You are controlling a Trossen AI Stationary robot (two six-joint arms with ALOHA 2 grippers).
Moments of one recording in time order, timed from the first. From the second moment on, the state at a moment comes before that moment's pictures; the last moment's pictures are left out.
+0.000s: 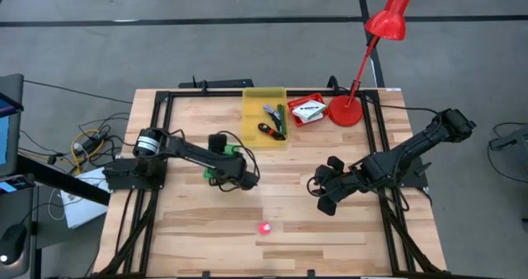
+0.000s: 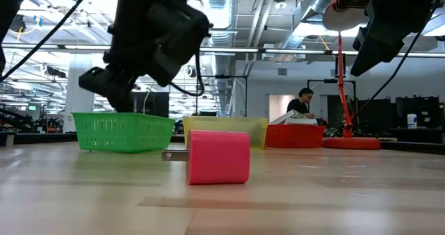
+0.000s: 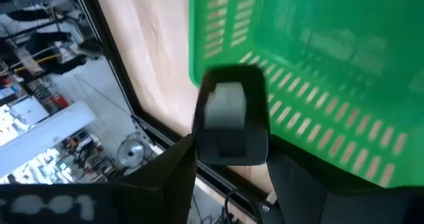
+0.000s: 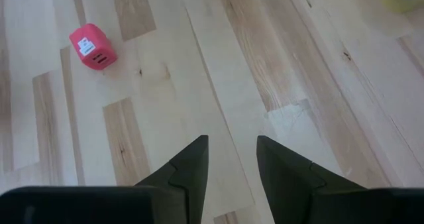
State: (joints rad) left arm -0.17 1.99 1.40 -1.57 -0.56 -0.44; right arm 0.47 1.26 0.83 -0.60 0.29 0.70
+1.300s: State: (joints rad) left arm -0.42 1.99 1.72 -0.87 -0.08 -0.50; right arm 0.47 1.26 0.83 -0.60 0.29 0.71
